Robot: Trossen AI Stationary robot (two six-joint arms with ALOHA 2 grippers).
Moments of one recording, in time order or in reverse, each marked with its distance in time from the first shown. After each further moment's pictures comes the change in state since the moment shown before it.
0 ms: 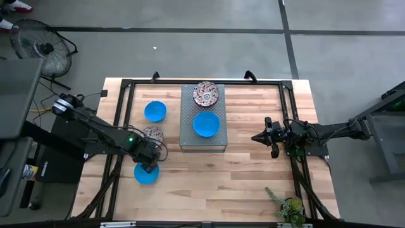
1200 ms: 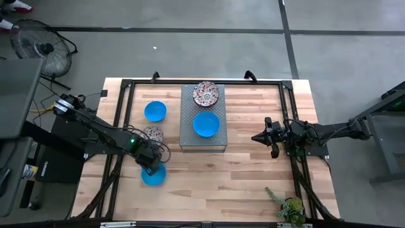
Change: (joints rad) left arm 0.002 0.021 -0.052 0.145 0.001 0.084; right arm 0.000 0.001 0.000 0.000 0.000 0.000
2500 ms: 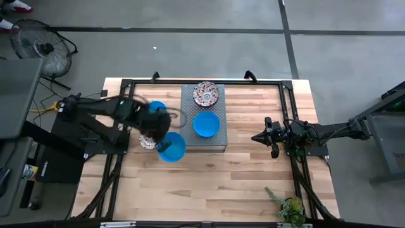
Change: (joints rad) left arm 0.280 0.097 0.872 -0.560 -0.193 0.399; right arm 0.000 0.000 0.000 0.000 0.000 0.000
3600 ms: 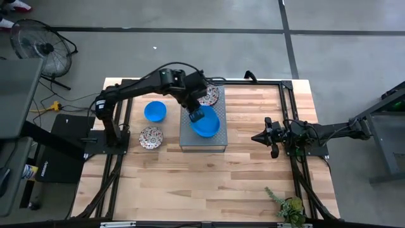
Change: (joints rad) left arm 0.403 0.435 0.435 0.104 0.131 0.592; right arm 0.000 0.007 0.000 0.000 0.000 0.000
